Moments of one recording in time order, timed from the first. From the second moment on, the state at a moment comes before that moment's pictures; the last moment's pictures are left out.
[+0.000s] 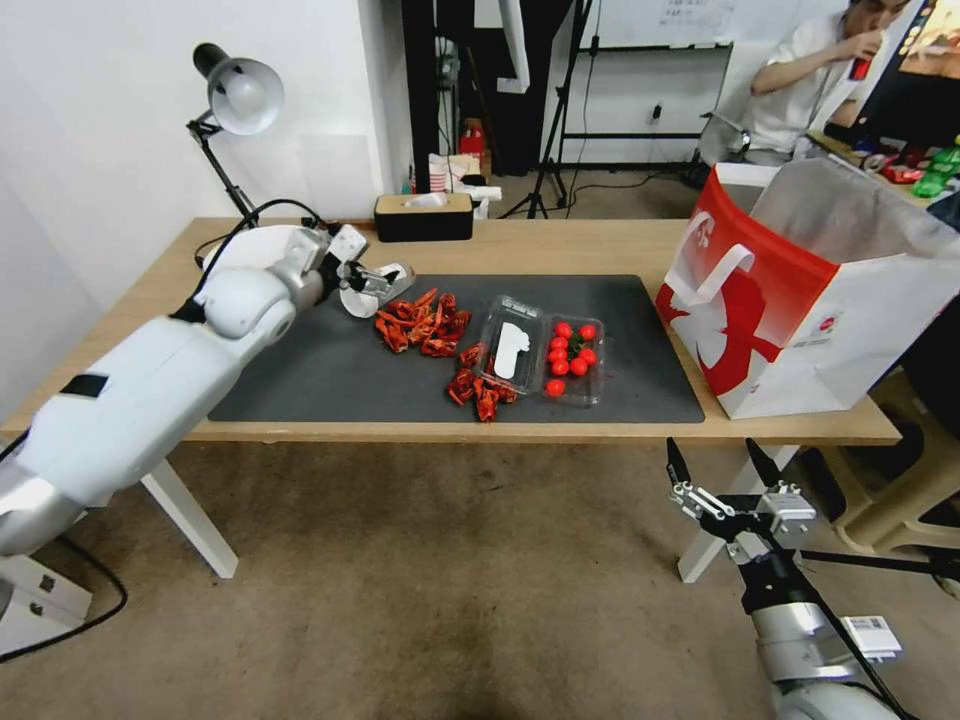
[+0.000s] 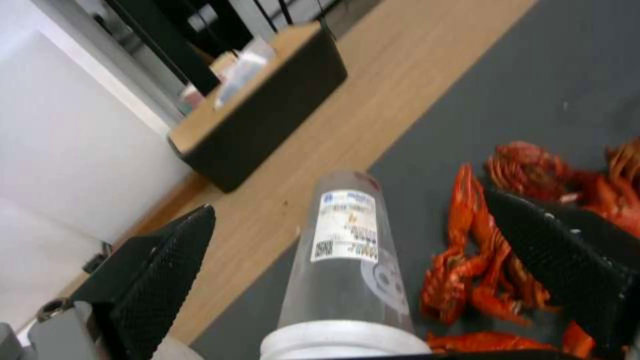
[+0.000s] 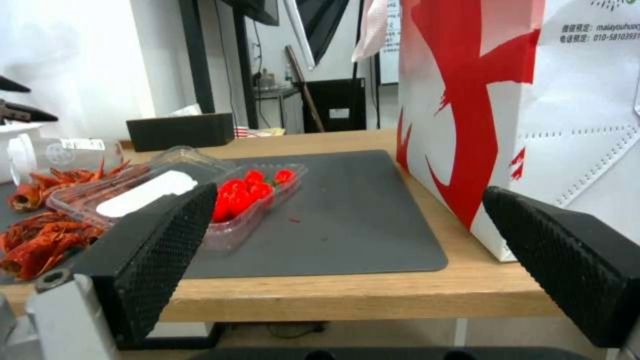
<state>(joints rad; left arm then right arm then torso) 0.11 -0.84 0.38 -1.32 -0.56 0.44 0.23 -1.80 1.21 0.61 2.16 0.39 0.27 0.06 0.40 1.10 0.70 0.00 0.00</state>
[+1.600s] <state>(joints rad) 0.06 -0.98 0.40 -1.10 -0.61 0.69 0.20 -1.79 1.20 0.60 2.14 0.39 0.27 0.06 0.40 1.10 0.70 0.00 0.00</state>
